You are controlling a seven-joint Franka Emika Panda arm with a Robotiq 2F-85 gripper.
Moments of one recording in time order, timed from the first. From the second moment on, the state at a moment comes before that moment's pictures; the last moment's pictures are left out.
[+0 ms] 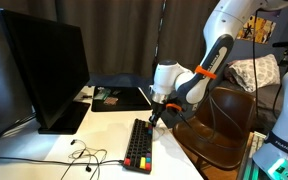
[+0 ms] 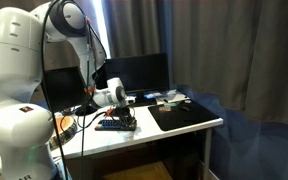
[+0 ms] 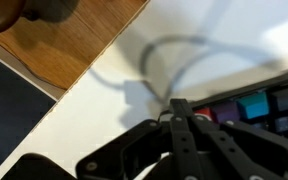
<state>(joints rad) 0.46 0.38 -0.10 -2.39 -0.47 2.83 0.54</state>
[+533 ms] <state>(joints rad) 0.45 0.36 -0.09 -2.39 -0.46 2.78 0.52</state>
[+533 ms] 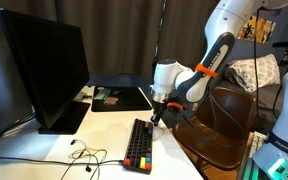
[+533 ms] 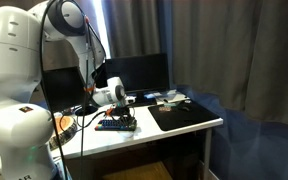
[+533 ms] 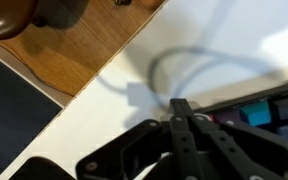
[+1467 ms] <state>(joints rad) 0.43 0.39 -0.07 -2.36 -0.45 2.77 0.45</state>
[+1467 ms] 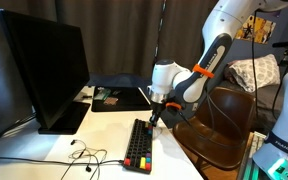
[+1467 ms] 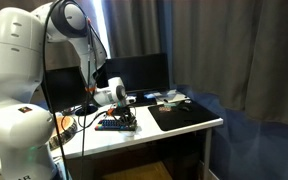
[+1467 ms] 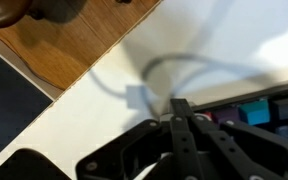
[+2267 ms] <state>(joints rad) 0.46 0.39 -0.10 -2.37 -0.50 2.81 0.45</state>
